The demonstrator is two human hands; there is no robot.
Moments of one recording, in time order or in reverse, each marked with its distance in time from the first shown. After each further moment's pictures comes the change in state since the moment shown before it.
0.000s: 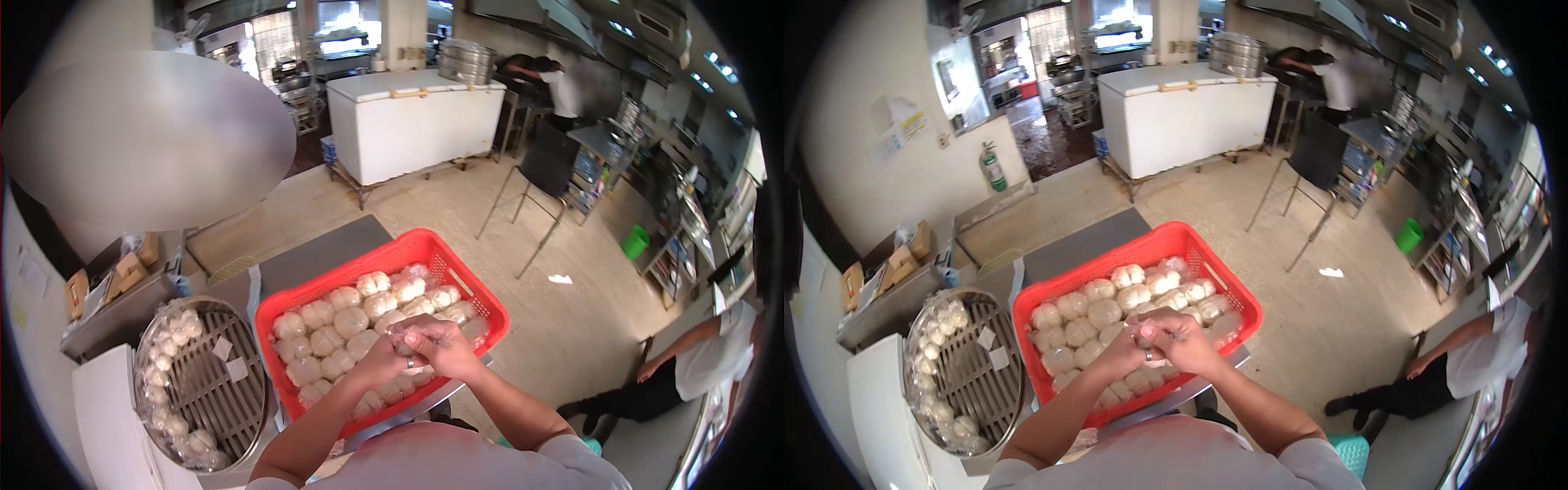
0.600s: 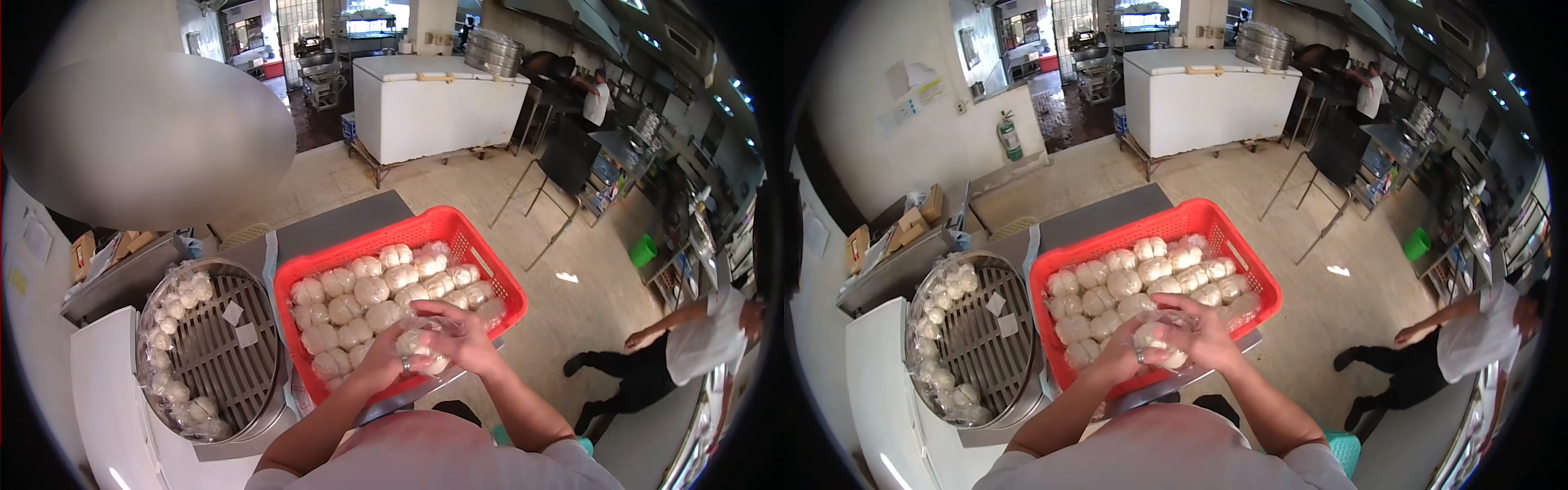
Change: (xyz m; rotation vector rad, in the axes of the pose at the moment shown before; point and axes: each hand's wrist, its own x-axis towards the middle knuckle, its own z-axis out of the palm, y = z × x) left_hand -0.077 0.009 0.004 -0.283 0.163 -0.101; right_hand -0.023 -0.005 0.033 -0.015 0.006 -0.073
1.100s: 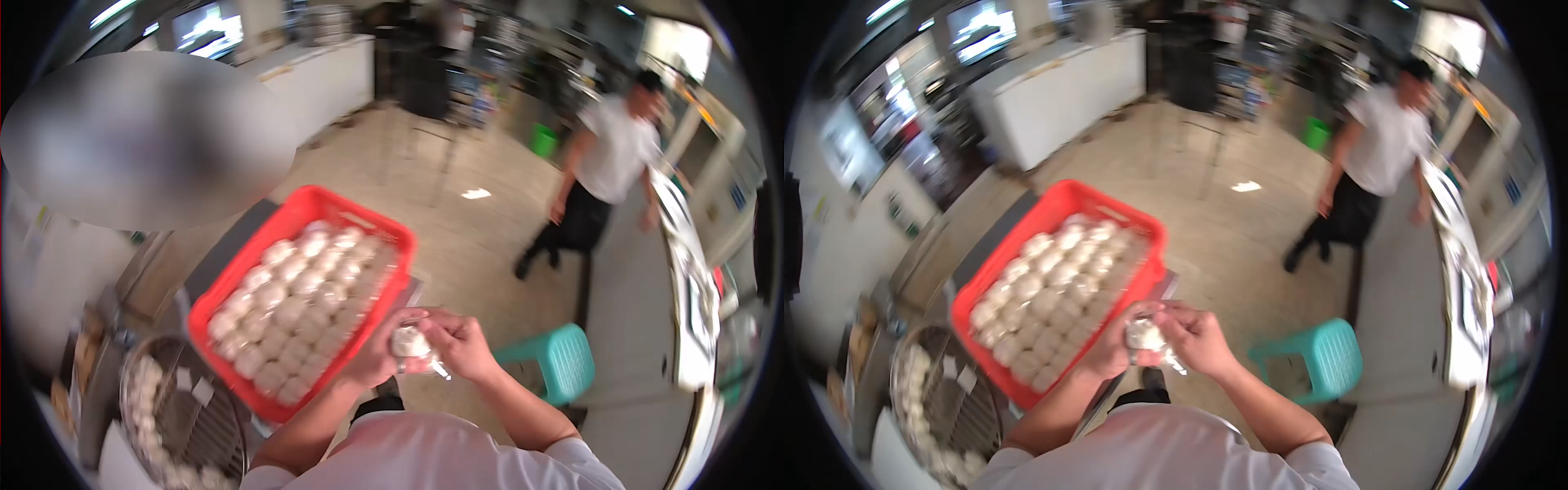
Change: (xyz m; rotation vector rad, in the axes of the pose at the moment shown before) left_hand 0.014 -0.055 0.102 -0.067 -0.684 -0.019; right_hand -0.175 0.001 -0.024 -0.094 0.593 0.121
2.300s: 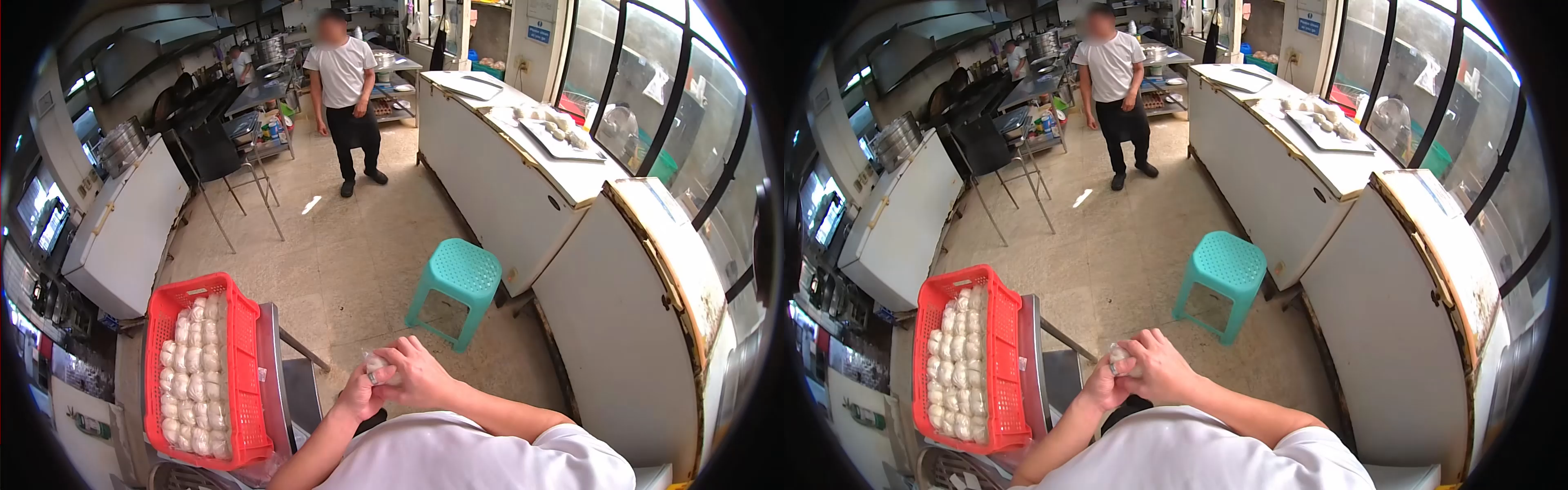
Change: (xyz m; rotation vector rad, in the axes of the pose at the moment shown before) left_hand -0.067 -0.160 0.160 -0.277 -0.314 -0.657; right_hand -0.283 0.047 -0.025 -0.785 0.518 -0.098
